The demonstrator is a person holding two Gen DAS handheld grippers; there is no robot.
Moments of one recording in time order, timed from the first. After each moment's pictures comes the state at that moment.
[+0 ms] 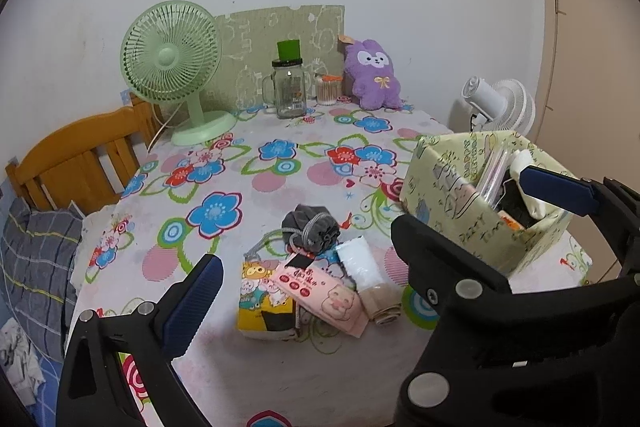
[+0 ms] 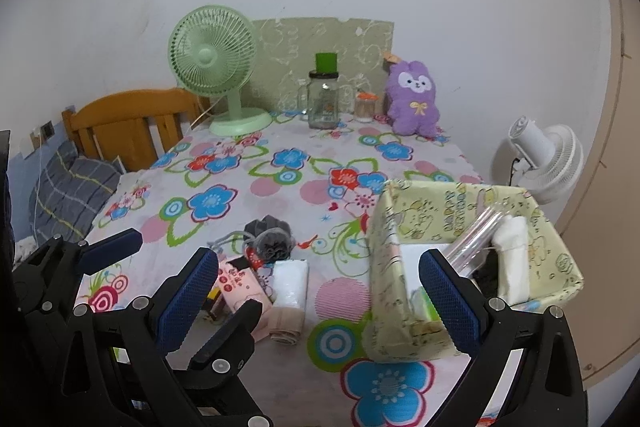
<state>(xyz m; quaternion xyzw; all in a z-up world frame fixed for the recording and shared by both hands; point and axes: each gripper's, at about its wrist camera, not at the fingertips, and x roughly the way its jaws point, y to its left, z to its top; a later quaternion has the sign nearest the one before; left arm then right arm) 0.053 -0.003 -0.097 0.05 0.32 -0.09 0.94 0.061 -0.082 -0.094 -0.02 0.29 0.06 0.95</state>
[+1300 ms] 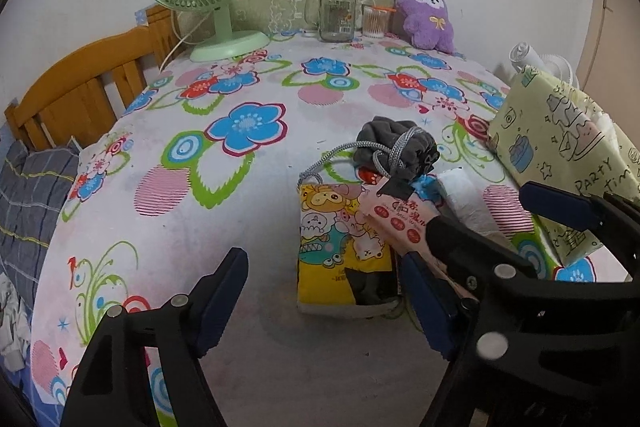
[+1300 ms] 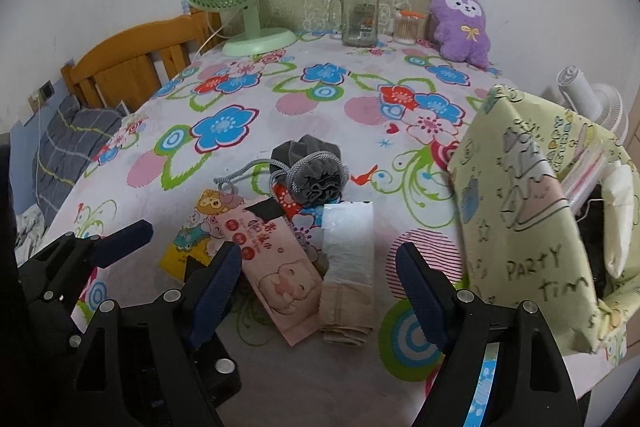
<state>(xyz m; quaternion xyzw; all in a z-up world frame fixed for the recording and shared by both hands) 0.100 0.050 -0.176 0.01 0.41 -0.06 0.91 0.121 -0.038 -0.173 -0.02 0.41 0.09 0.91</state>
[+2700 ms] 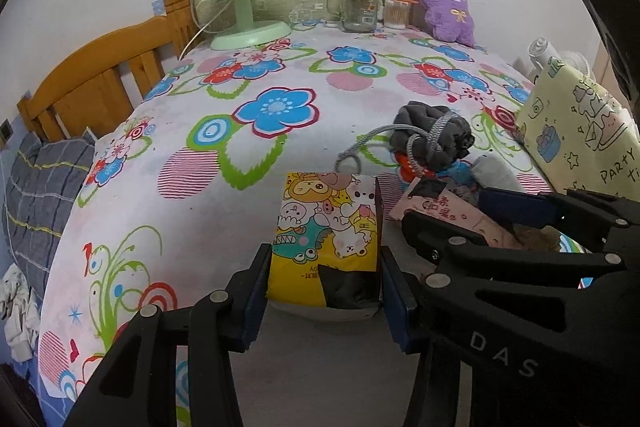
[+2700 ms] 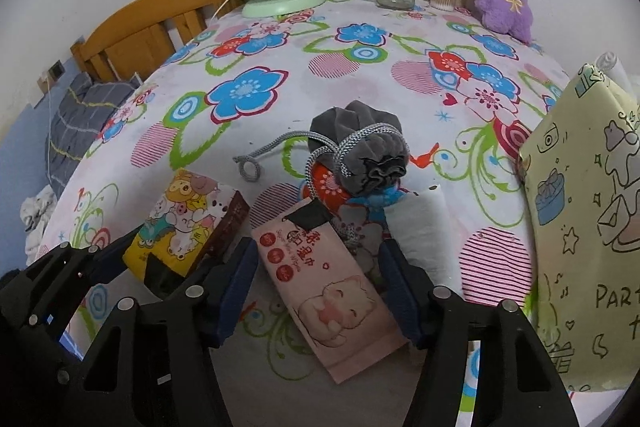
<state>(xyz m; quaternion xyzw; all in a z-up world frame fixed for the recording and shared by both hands) 0.097 0.066 -0.183 0.02 0.42 -0.03 0.91 0.152 -0.013 -0.200 -0.02 0.46 0.13 0.88</state>
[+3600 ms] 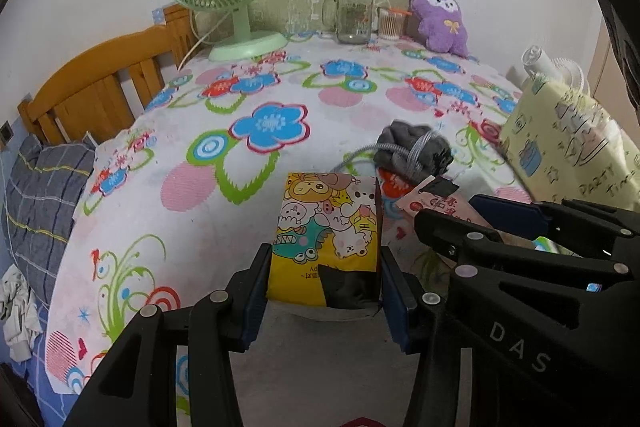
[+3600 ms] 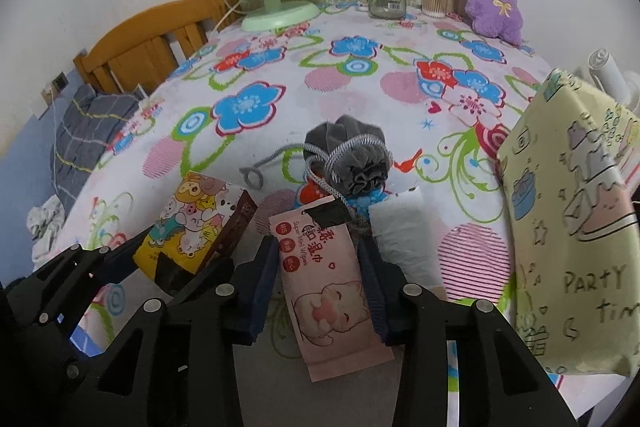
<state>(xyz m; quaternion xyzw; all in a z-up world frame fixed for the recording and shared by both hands) 0.089 0.060 -0.163 0.01 0.41 -0.03 0.91 0.139 -0.025 -0.180 0.00 0.45 0.13 0.88</state>
